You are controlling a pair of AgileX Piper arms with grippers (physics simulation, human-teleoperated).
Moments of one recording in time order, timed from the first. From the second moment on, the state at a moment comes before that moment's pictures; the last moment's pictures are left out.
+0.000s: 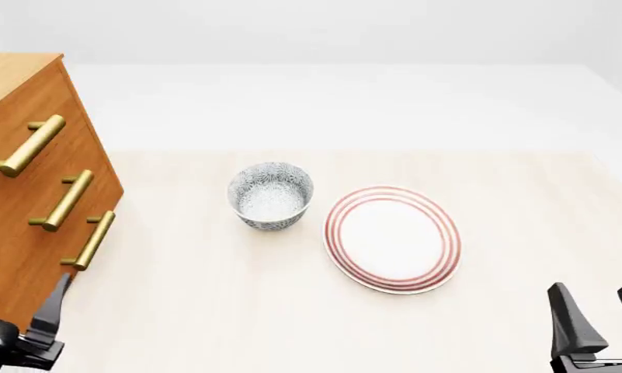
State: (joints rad) left arm 0.02 0.25 -0.24 0.21 0.58; right arm 0.00 0.01 0.00 0.00 0.00
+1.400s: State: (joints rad) left arm 0.03 0.64 -0.33 -0.13 1.18; right arm 0.00 0.01 0.00 0.00 0.00
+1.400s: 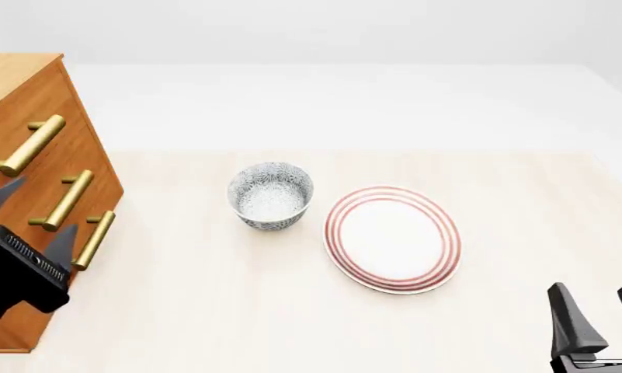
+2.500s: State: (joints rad) left arm 0.18 1.00 -0.32 -0.53 1.38; right arm 0.00 0.01 0.00 0.00 0.00
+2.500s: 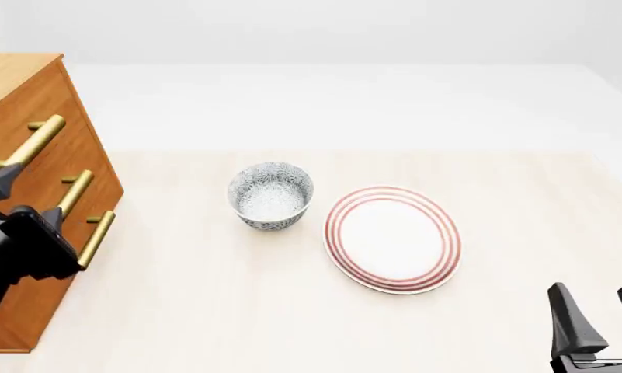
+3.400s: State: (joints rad) left arm 0.28 1.18 -0.42 -0.64 1.44; right arm 0.00 0.01 0.00 0.00 0.00
